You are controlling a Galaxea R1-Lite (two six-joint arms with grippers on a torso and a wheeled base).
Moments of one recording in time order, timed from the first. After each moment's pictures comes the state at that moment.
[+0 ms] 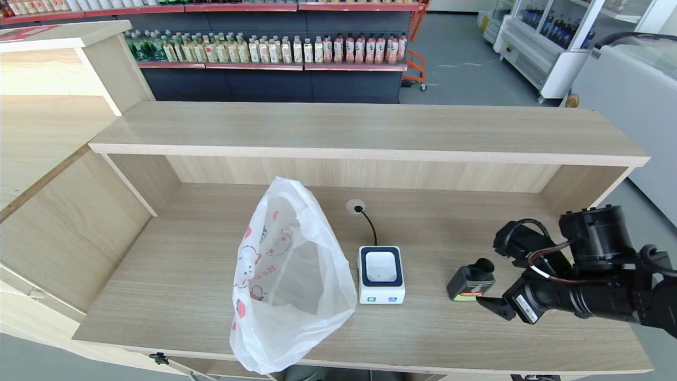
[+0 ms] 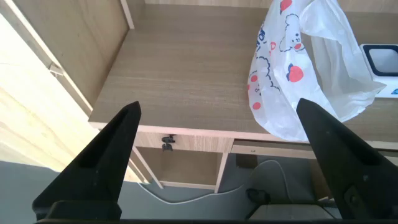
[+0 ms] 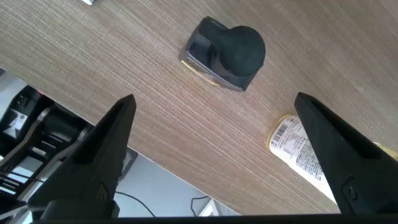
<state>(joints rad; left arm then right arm) 0.00 0.00 0.00 0.00 0.01 0.00 0.24 1.65 -0.60 -0.36 0.00 -0.49</state>
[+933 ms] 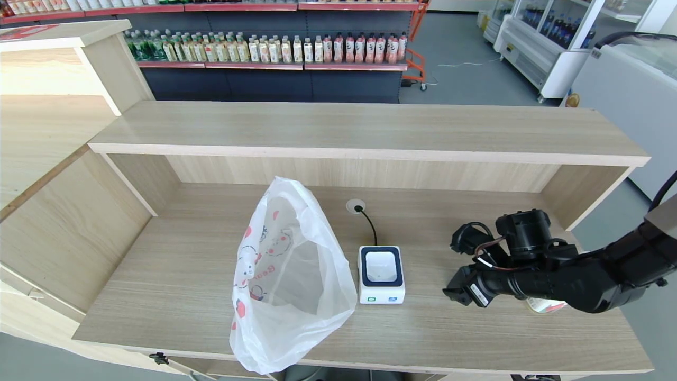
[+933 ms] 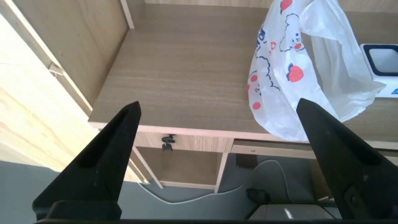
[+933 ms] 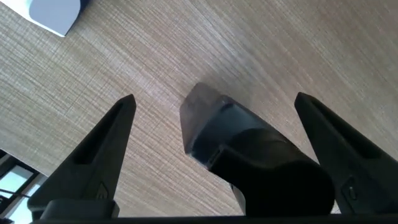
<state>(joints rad) 0.00 0.00 0.00 0.00 0.01 0.00 0.25 1.98 -0.77 -0.49 0.05 -0.53</state>
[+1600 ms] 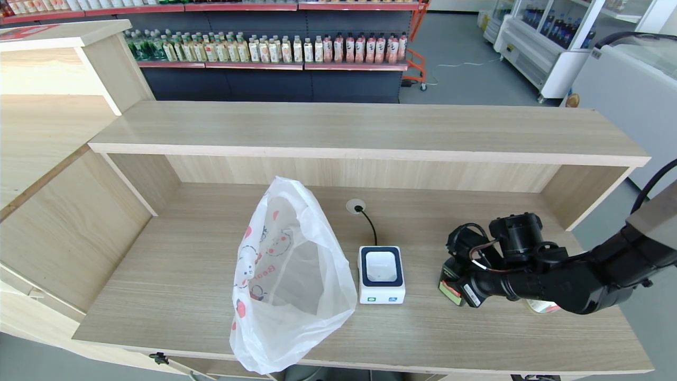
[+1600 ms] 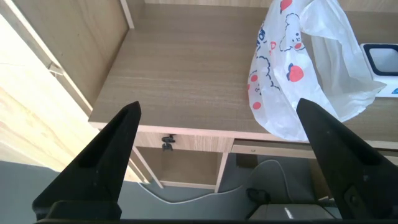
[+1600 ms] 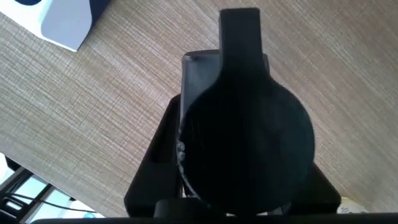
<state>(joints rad) 0.00 0.00 0.00 0.00 0.01 0.00 0.25 2.03 -0.78 -0.53 0.09 -0.47</state>
